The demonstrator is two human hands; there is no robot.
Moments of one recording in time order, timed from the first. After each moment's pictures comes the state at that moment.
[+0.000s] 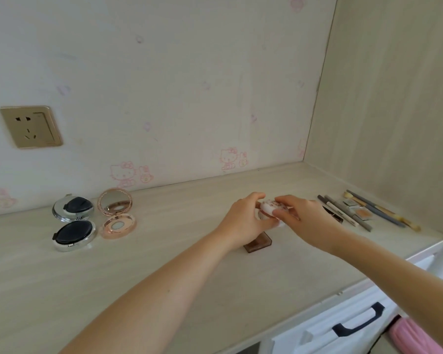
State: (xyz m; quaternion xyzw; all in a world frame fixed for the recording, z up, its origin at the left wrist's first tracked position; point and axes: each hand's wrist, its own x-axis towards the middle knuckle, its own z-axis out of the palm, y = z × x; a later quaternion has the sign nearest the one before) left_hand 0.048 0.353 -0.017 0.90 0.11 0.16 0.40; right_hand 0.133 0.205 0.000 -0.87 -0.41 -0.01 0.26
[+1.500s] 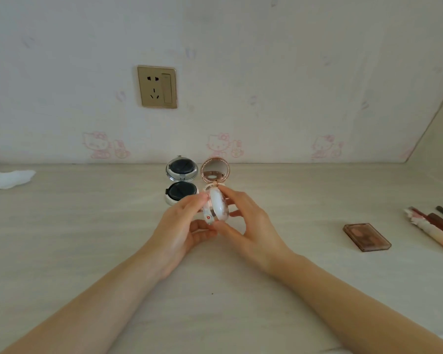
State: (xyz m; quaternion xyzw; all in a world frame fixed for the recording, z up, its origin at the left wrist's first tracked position) left_hand -0.200 0.490 -0.034 0.52 0.26 0.30 0.76; right_hand -0.071 0.398 -0.042 -0.64 -0.61 0.10 0.46
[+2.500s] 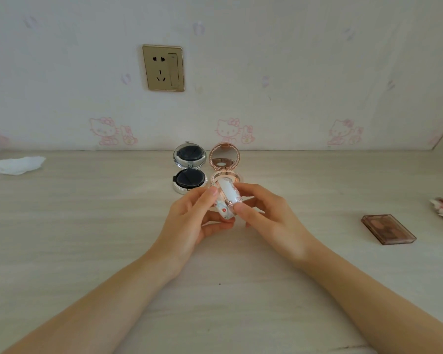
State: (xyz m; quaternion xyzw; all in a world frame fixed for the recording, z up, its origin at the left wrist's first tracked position) left_hand -0.204 0.476 -0.042 0.55 0.23 0.34 0.73; right_hand -0.056 0.391 -0.045 -0.61 -0.55 0.25 0.50
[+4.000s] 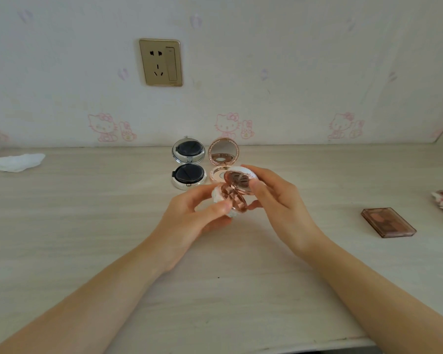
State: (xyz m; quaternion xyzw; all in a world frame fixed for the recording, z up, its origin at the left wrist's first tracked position) left_hand -0.210 0.479 -0.042 0.63 0.22 0.29 0.69; right_hand -0.057 0.388 -0.036 -0.57 -0.52 0.22 0.59
